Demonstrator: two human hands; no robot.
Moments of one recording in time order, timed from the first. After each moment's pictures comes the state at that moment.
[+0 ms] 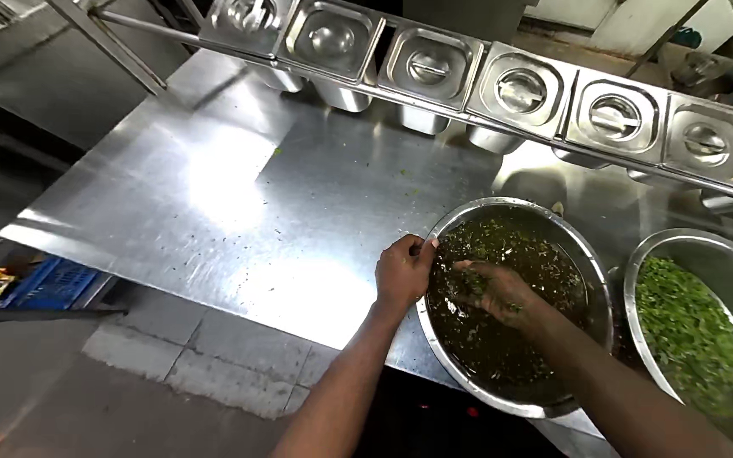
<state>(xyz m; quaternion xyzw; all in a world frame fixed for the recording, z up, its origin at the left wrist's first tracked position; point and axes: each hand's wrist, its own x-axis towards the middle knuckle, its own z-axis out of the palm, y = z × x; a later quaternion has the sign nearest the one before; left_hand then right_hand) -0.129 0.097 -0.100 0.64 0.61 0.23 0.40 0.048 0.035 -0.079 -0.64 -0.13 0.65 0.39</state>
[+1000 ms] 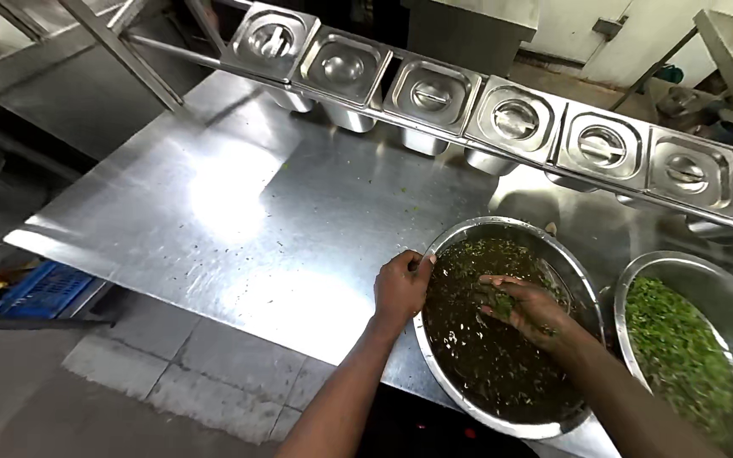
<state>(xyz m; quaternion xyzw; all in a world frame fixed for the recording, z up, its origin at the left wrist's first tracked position) -0.129 0.099 -0.100 0.65 0.61 0.22 0.40 0.101 0.018 -0.075 -0.63 -0.16 0.64 0.42</state>
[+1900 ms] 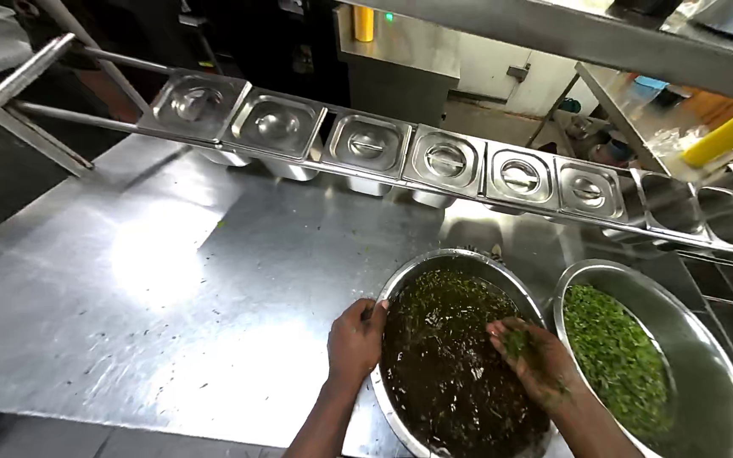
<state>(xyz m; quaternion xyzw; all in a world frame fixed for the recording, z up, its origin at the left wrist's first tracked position) -0.129 0.100 -0.104 0.66 0.61 0.23 0.38 0.128 -0.032 -0.051 -0.57 0.12 0.47 0.66</state>
